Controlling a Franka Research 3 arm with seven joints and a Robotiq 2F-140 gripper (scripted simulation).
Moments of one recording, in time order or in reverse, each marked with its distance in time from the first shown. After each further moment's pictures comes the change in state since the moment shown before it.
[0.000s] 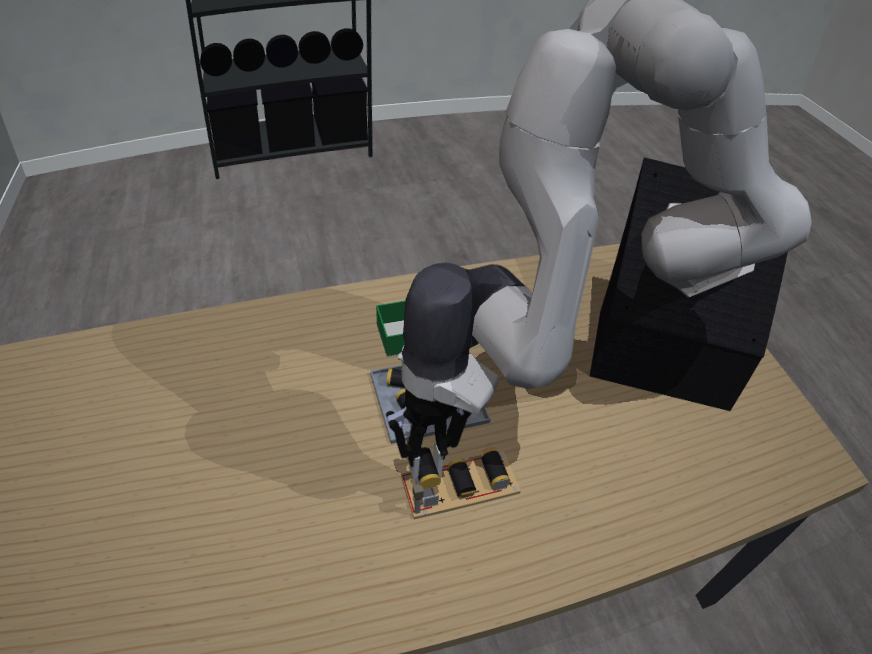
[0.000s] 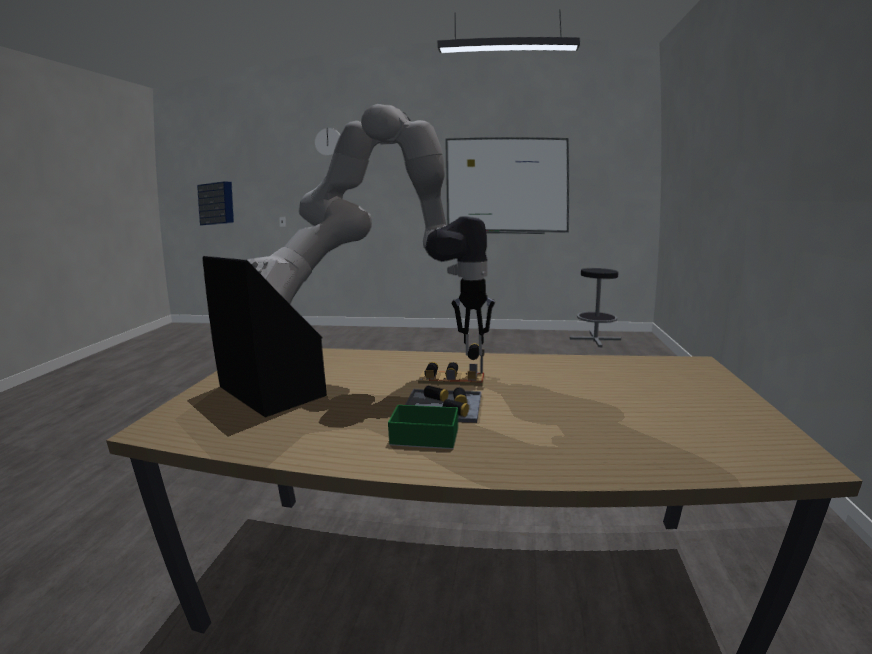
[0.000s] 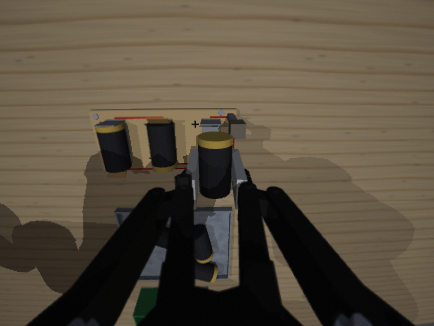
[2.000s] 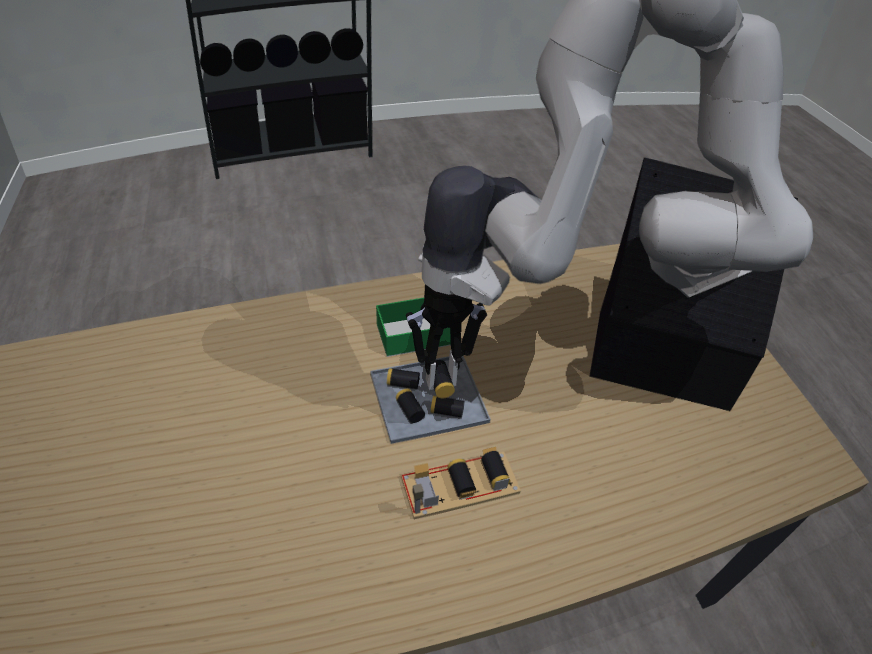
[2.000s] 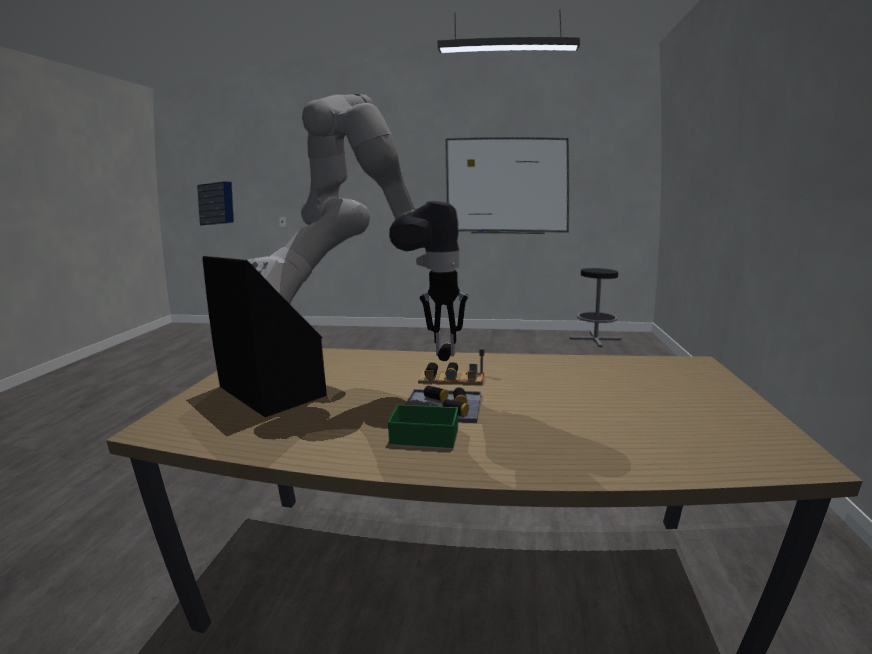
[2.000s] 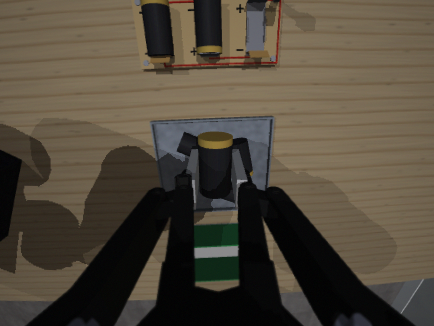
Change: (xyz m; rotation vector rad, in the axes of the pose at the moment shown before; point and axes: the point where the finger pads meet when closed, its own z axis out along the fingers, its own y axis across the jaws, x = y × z) arm -0.147 -0.067 -0.046 0.000 0.013 0.037
